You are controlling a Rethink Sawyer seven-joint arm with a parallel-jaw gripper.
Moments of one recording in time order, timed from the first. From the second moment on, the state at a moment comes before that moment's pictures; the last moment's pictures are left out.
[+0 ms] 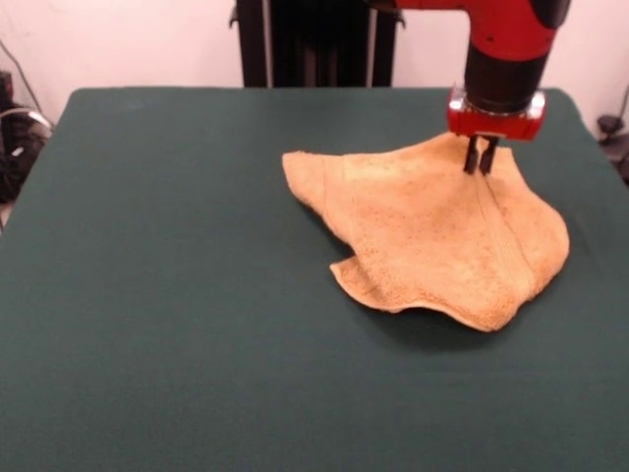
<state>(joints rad) 0.06 -0.45 0.00 1.76 0.13 0.43 1.91</state>
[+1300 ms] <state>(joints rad) 0.08 -0.43 0.00 1.77 0.15 0.34 1.91</state>
